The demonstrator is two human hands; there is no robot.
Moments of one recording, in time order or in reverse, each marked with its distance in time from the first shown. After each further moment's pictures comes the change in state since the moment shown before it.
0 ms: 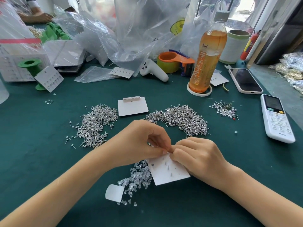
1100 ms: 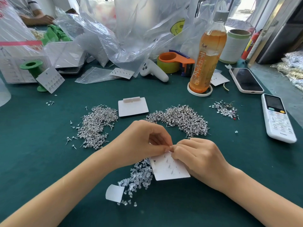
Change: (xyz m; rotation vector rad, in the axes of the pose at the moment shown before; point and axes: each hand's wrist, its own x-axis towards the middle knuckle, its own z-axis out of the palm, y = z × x) left_hand 0.006 -0.007 0.007 -0.021 0.085 0.010; right_hand -0.004 0.001 0.000 0.051 -0.030 0.057
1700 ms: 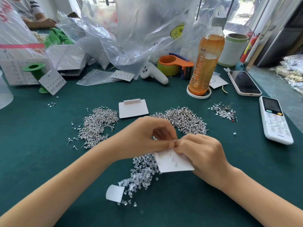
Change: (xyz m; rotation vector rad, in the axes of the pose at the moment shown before) left_hand 0.008 0.009 -0.006 -0.026 -0.085 0.057; right_hand 0.002 -0.001 -0.004 0.022 0.151 0.083
